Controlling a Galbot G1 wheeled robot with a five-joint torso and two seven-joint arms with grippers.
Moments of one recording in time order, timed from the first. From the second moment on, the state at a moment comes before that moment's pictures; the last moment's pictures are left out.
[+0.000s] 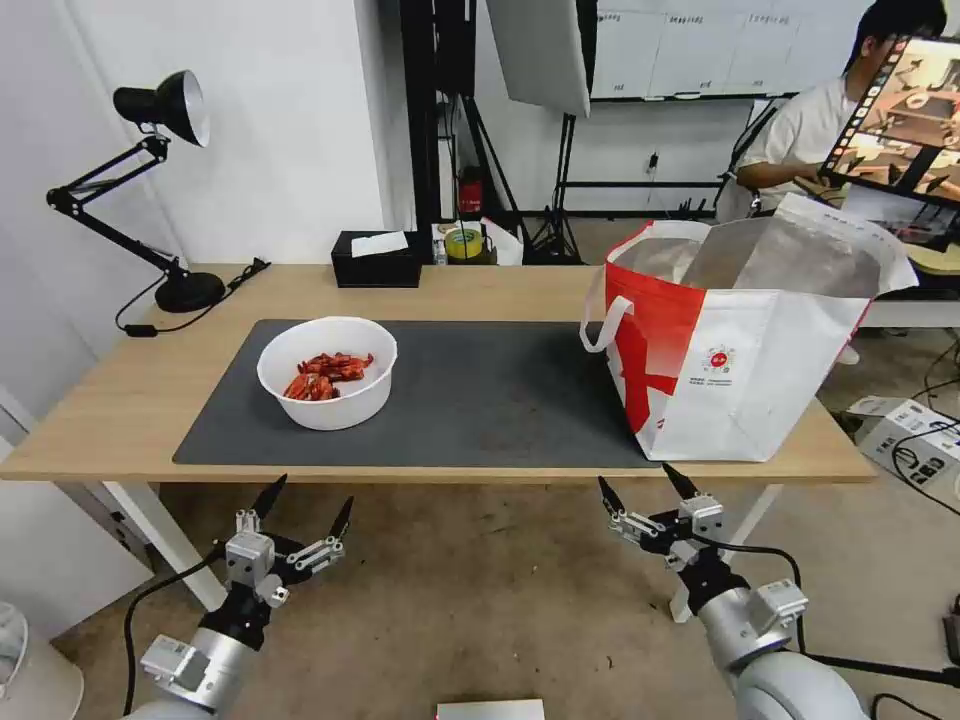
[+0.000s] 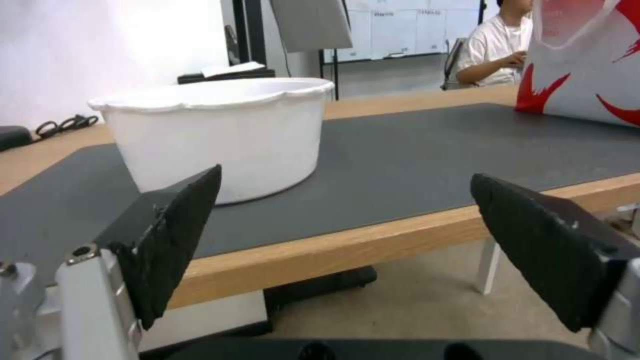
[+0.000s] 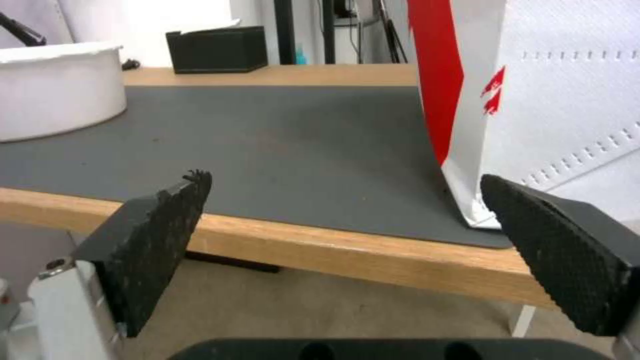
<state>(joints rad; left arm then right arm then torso) 1.76 -1.09 -0.60 -2.06 -0.36 -0.30 0.12 -1.61 0.94 0.39 2.08 0.51 0.13 0.11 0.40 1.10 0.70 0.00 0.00</state>
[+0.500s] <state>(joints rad) 1.66 -0.99 -0.63 -2.08 -0.47 -0.26 0.09 -1.61 0.94 0.39 2.08 0.51 0.13 0.11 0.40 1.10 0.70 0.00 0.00</state>
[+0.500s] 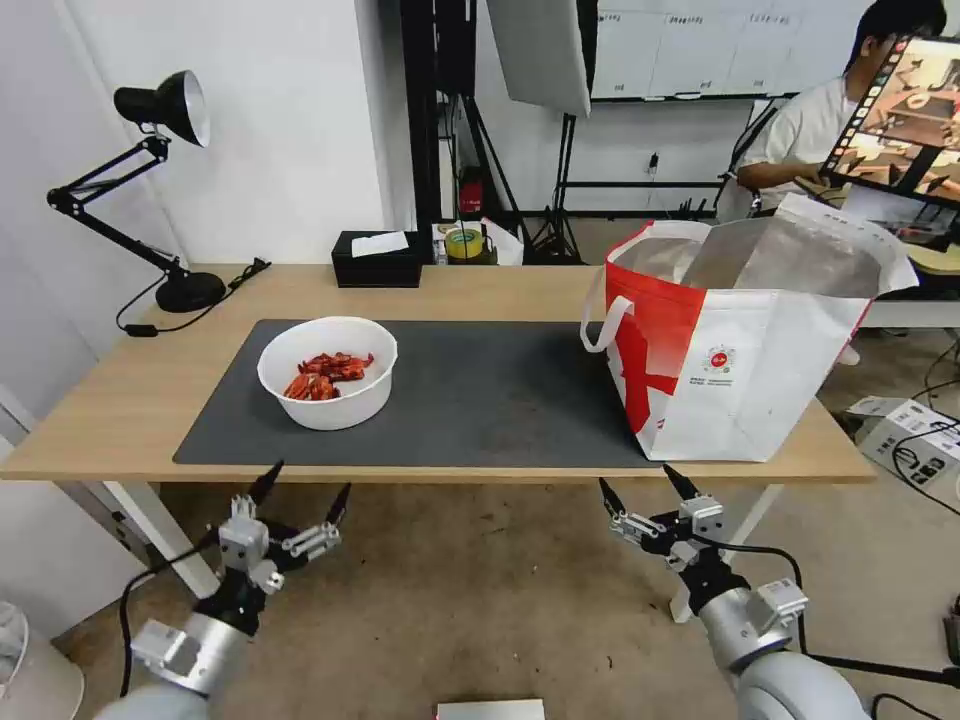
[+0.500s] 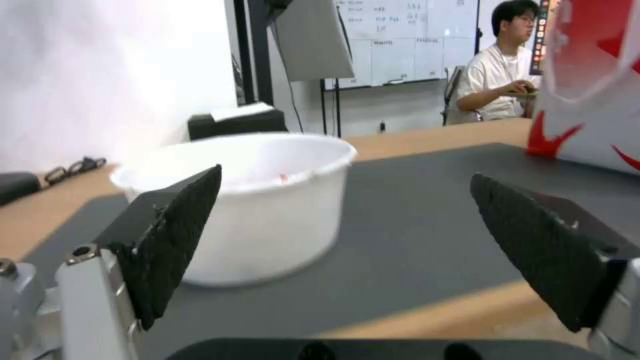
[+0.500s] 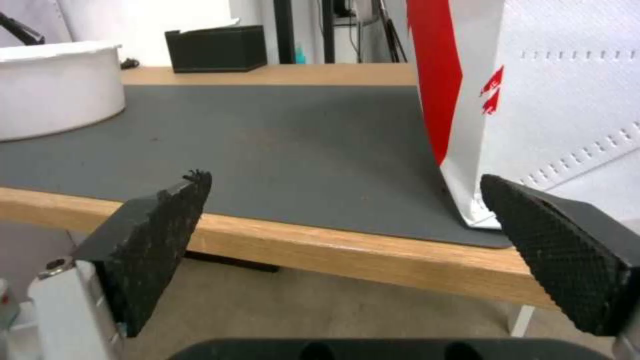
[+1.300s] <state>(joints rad) 1.12 -0.56 -0.34 -1.84 -0.79 -0.10 -0.03 -1.61 0.94 0.39 2.08 0.52 0.13 0.11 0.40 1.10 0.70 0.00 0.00</state>
